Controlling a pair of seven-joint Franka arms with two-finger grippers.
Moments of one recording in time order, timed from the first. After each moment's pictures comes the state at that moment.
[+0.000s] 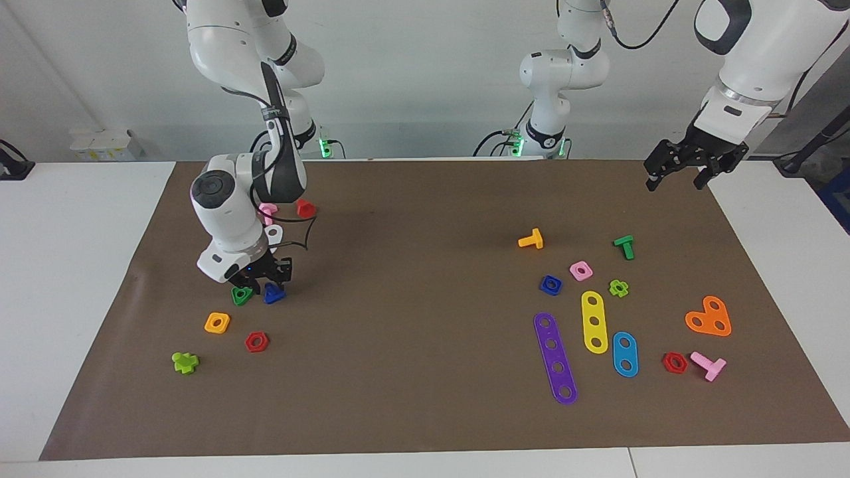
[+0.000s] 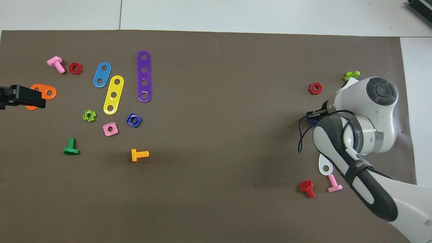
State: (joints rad) left arm -0.03 0.01 0.02 -1.56 -0.02 1.60 0.02; right arm 0.08 0.27 -0.04 -2.03 -0.02 2.30 -0.09
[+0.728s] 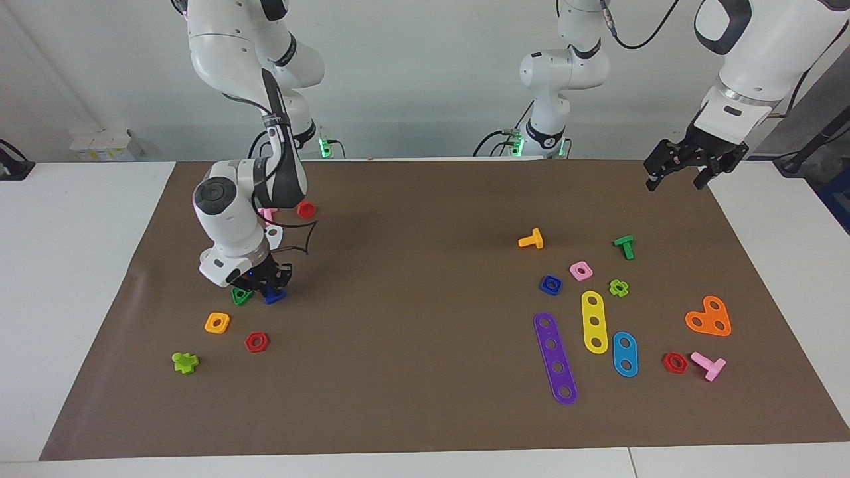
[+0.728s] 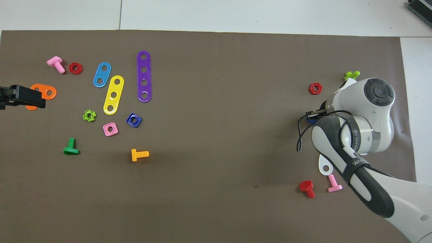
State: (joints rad) left arm -0.03 0.01 0.02 -1.56 -0.02 1.60 0.02; right arm 0.08 0.29 -0.04 -2.03 -0.02 2.33 -0.09
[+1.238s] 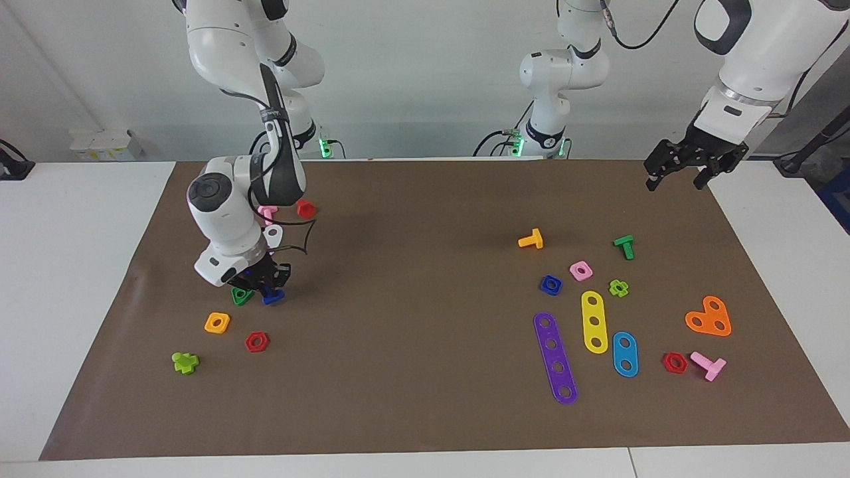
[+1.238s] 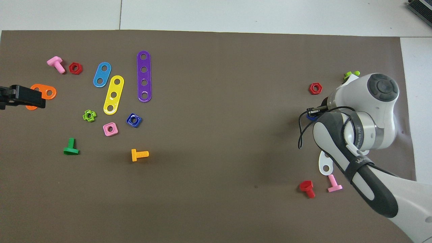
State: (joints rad) left arm -0.03 0.01 0.02 -1.56 -0.02 1.60 0.02; right arm 0.10 0.27 -0.03 -1.86 -0.01 2.16 0.03
